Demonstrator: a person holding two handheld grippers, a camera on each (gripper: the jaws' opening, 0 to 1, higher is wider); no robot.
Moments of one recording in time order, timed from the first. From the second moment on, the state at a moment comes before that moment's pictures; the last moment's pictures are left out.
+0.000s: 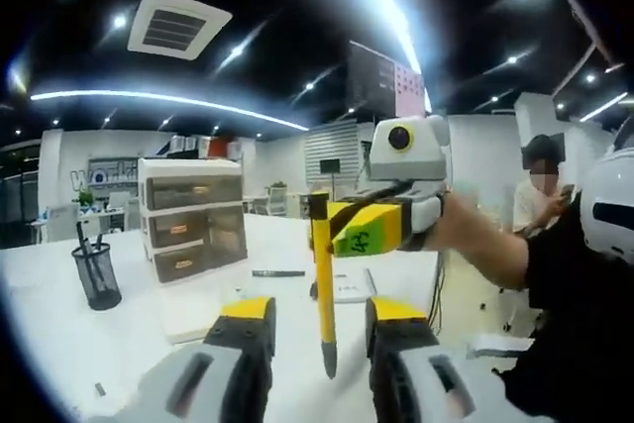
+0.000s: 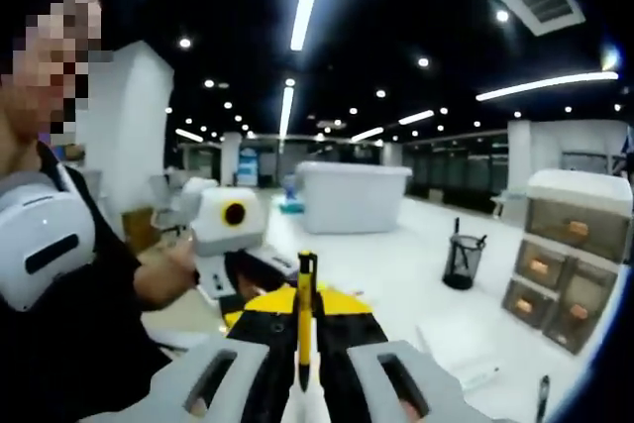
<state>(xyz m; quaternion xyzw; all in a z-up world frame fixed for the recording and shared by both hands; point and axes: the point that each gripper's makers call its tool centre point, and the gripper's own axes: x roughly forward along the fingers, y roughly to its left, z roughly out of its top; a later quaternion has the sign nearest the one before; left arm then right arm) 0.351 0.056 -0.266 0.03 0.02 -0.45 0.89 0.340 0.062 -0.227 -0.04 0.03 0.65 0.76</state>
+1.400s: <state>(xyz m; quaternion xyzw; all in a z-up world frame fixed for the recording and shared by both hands) 0.376 0.094 -0.239 0.00 -0.01 -0.41 0.91 0.352 -0.003 -0.242 0.01 -0.01 0.52 0.85</state>
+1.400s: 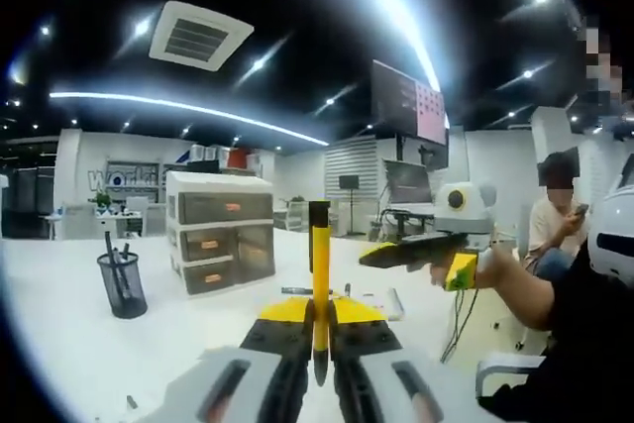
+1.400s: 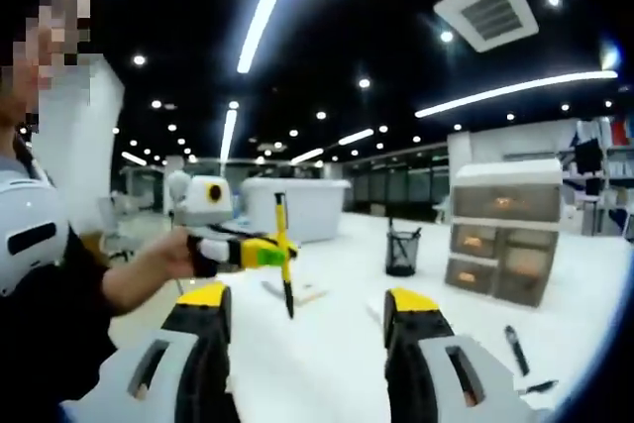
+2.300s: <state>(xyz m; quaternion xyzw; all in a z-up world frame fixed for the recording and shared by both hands) 0.515 0.177 -0.164 -0.02 -0.04 -0.30 0.95 0.325 -0.061 -0.296 0.03 0.04 0.42 0.90</state>
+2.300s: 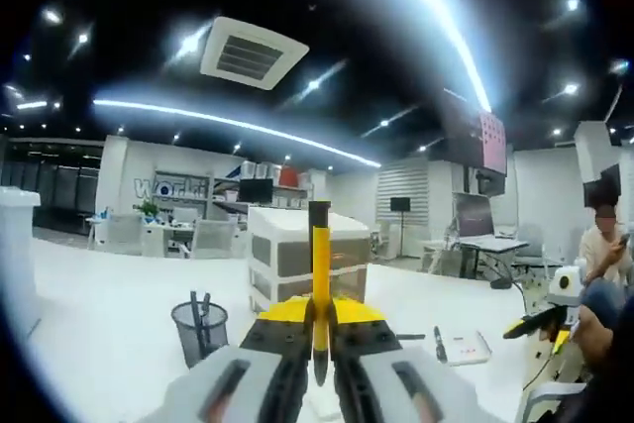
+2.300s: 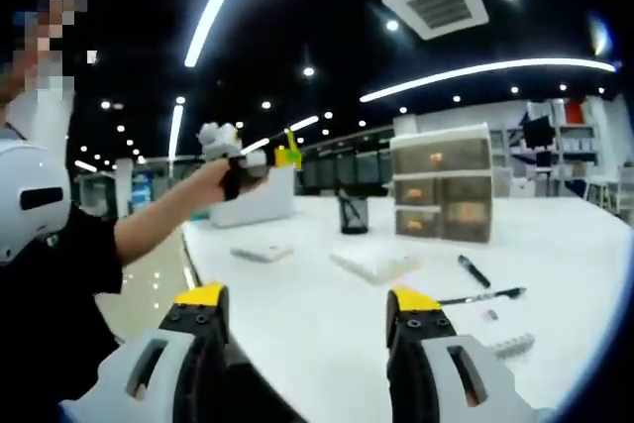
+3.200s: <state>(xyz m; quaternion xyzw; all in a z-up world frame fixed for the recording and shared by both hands) 0.614 0.183 -0.133 0.03 -0.06 -0.24 0.97 0.318 -0.077 -0.299 0.05 0.04 0.40 0.91</state>
